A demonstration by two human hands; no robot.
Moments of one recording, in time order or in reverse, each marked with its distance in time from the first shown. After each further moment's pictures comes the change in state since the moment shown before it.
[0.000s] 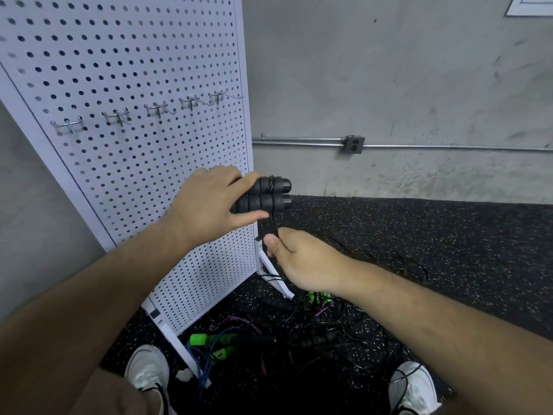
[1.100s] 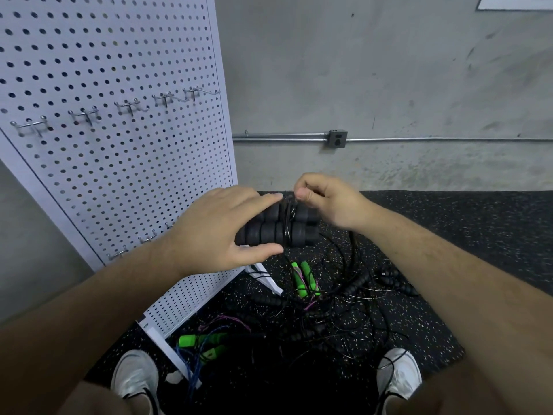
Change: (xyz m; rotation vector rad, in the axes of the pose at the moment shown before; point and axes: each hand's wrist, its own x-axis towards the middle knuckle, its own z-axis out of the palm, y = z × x) left_hand -0.007 0.053 -0.022 -0.381 -0.032 0.150; right_hand 0.019 0.061 -0.077 0.075 0.250 -0.124
